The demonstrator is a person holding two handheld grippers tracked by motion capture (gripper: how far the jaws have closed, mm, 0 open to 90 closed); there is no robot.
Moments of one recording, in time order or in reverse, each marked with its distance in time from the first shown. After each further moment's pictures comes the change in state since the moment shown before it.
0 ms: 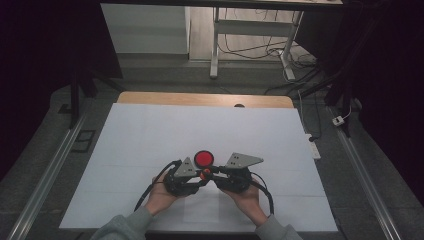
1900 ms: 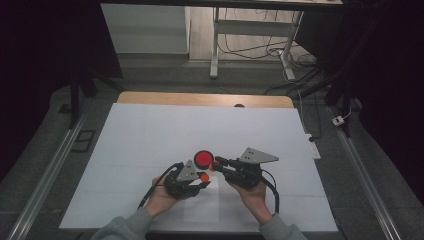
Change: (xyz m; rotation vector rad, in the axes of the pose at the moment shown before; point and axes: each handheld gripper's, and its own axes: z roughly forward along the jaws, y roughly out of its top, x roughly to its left) left arm -0.008 0.003 -0.003 0.025 0.024 0.050; right arm -0.011 0.007 -0.024 -0.116 -0.072 0.071
